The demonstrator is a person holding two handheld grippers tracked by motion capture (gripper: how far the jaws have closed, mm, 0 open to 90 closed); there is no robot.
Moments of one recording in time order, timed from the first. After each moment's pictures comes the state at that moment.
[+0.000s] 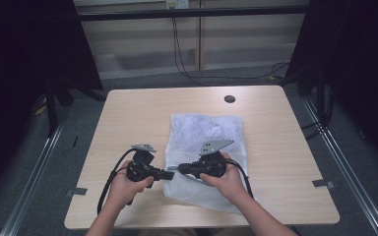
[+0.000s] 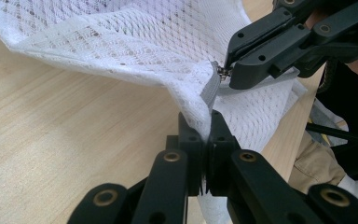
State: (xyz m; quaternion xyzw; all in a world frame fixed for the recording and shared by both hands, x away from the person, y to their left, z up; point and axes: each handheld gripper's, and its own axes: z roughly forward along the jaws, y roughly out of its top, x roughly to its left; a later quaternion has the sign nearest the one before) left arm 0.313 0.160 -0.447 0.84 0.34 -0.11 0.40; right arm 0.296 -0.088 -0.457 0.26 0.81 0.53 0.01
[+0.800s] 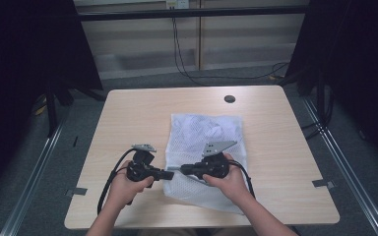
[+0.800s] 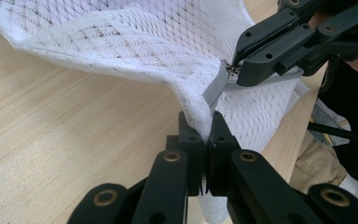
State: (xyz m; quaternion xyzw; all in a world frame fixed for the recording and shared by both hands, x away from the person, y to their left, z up) left arm 0.313 0.159 -0.447 0.85 0.35 -0.10 0.39; right arm 0.294 -0.095 -0.459 0.25 0.81 0.53 0.01
